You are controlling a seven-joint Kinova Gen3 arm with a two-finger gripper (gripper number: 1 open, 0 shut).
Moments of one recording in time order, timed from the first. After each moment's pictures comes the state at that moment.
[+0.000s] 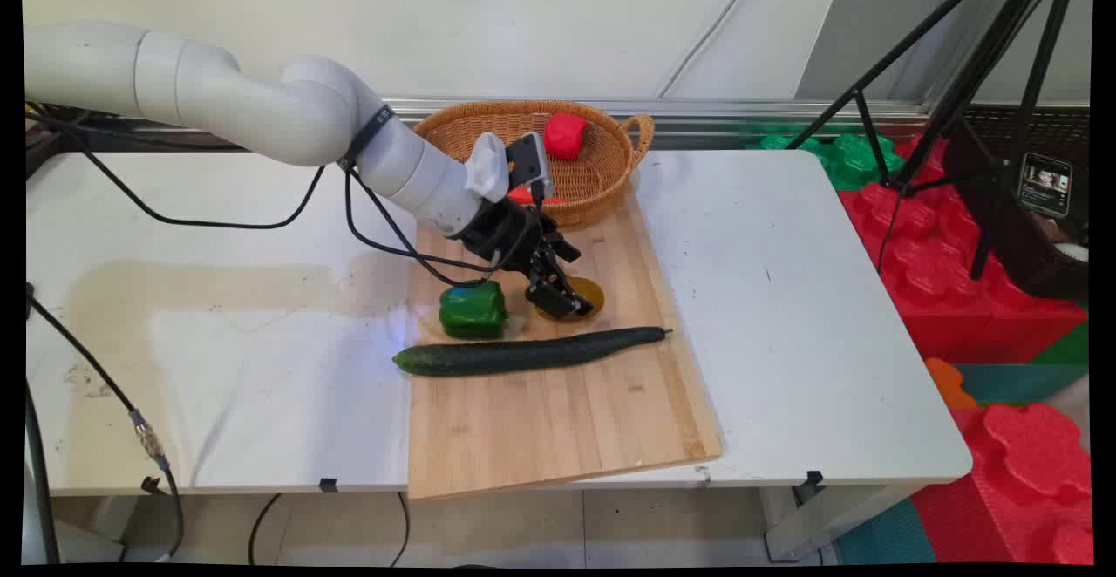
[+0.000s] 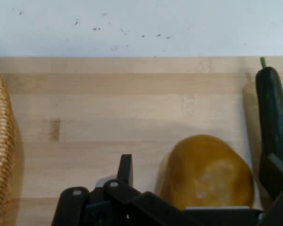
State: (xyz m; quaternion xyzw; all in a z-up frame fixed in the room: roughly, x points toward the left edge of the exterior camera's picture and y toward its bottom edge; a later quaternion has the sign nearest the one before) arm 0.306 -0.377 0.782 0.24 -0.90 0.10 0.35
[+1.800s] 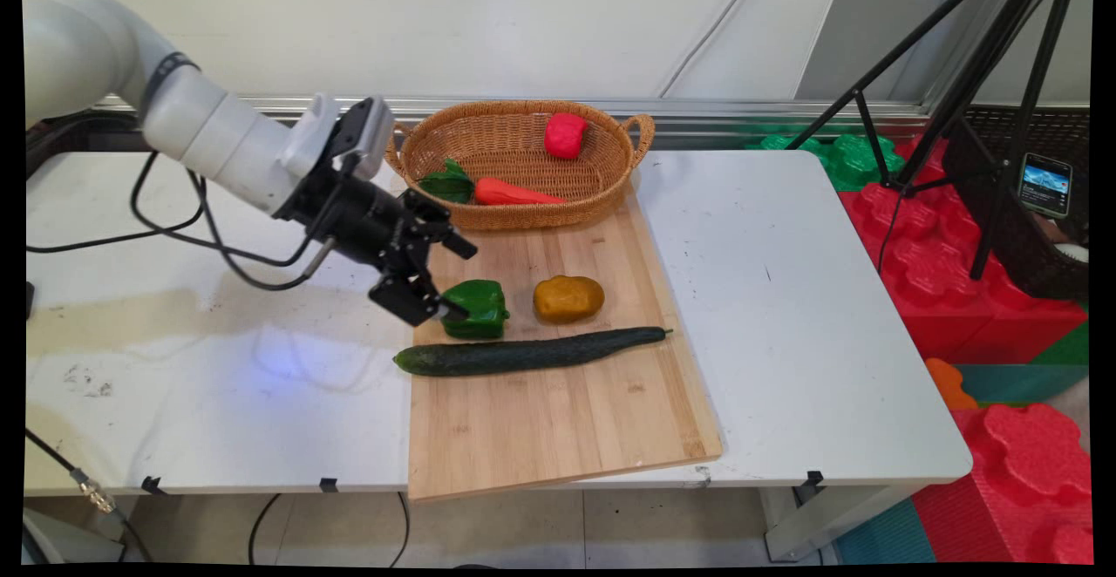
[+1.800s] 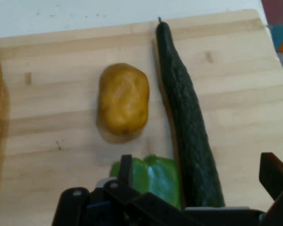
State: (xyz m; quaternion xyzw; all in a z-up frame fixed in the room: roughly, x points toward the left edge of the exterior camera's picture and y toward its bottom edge) arm 0.415 -0.279 0.859 0.18 -0.91 0.08 0.36
